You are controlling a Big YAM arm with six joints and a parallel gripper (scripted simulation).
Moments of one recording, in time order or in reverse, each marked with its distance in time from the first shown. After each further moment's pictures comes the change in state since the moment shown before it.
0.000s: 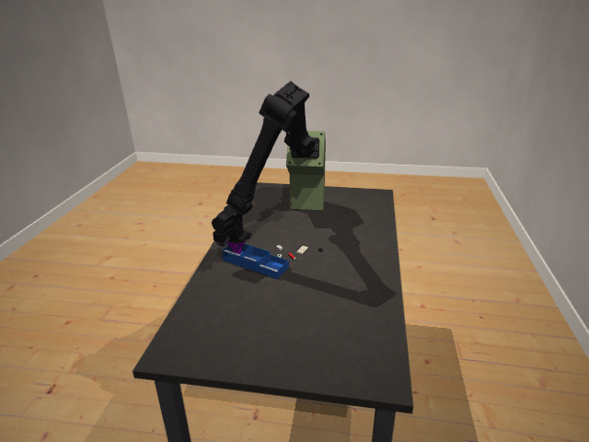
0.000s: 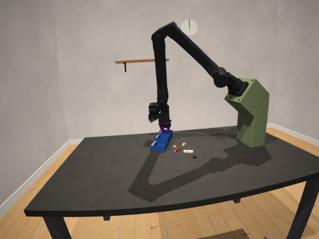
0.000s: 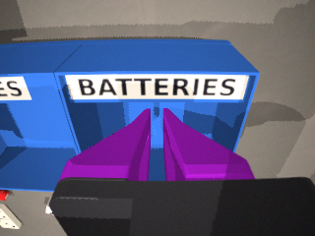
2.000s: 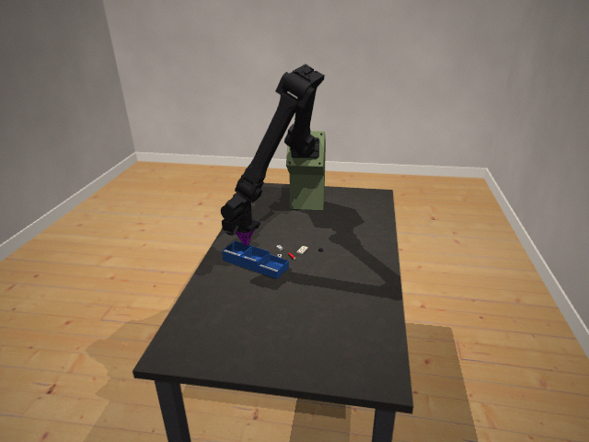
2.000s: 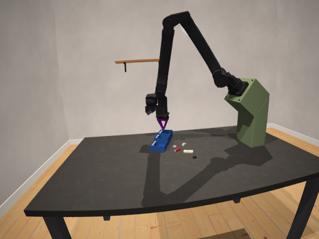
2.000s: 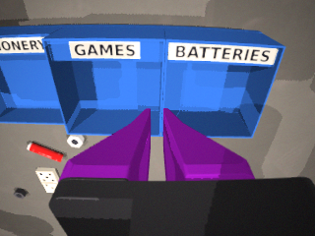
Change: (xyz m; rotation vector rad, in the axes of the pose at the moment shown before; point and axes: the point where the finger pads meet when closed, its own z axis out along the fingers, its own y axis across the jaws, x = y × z) arm -0.003 0.047 -0.061 -0.001 -0.013 -0.026
